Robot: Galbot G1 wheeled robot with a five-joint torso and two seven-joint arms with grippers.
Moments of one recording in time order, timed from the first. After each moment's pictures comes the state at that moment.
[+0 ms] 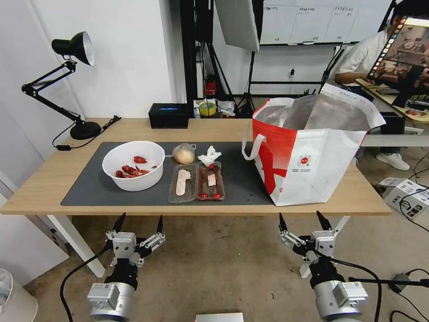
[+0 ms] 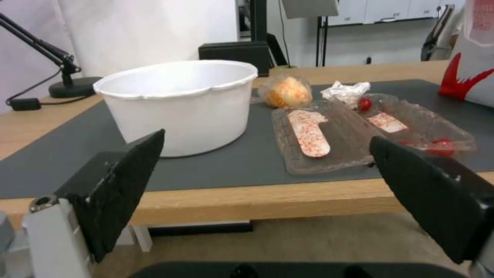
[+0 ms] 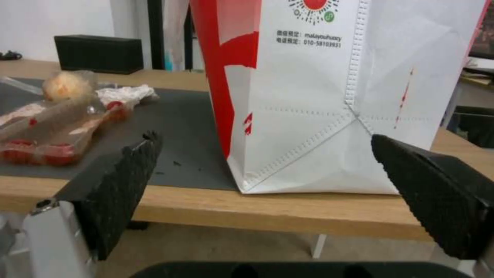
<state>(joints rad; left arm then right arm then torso) 1.80 -1.50 -0.55 -2.30 0.00 0.00 0.00 -1.80 1.50 0.55 2.30 0.00 0.00 0.00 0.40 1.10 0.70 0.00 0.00</state>
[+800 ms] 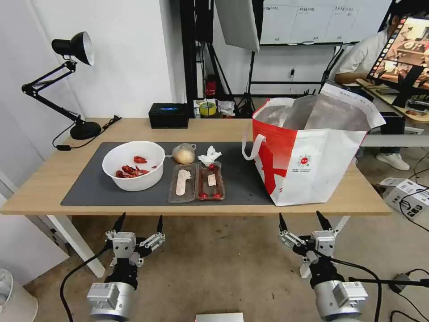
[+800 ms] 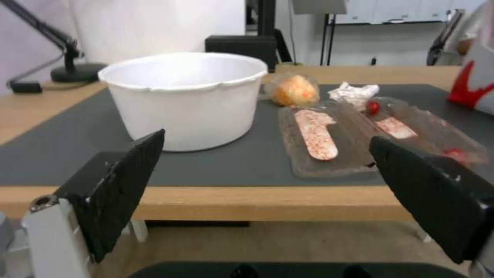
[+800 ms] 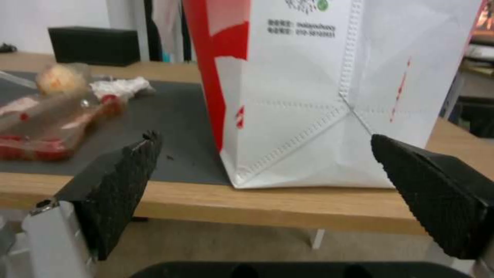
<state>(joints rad) 1.76 -1.47 -0.55 -2.31 -0.08 0.07 -0.05 -1.78 1.44 0.57 2.31 0.07 -0.08 0.02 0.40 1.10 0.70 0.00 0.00</state>
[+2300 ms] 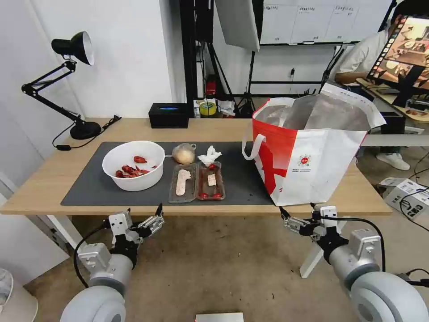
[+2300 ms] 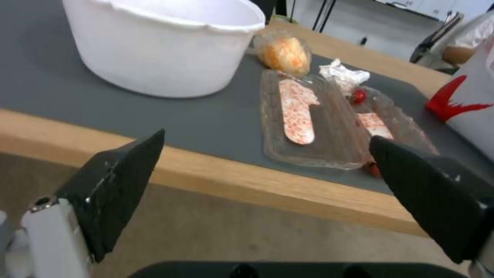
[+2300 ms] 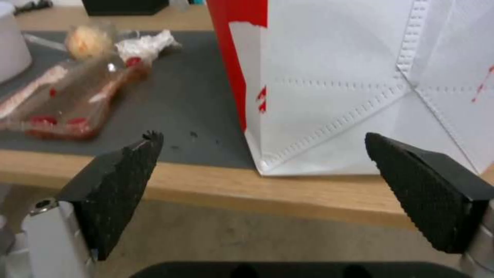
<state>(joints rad) 1.61 -1.33 -0.50 -2.34 -0.55 0.38 -0.28 -1.57 1.08 0.58 2.34 0.57 -0.47 0.16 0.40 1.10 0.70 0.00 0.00</state>
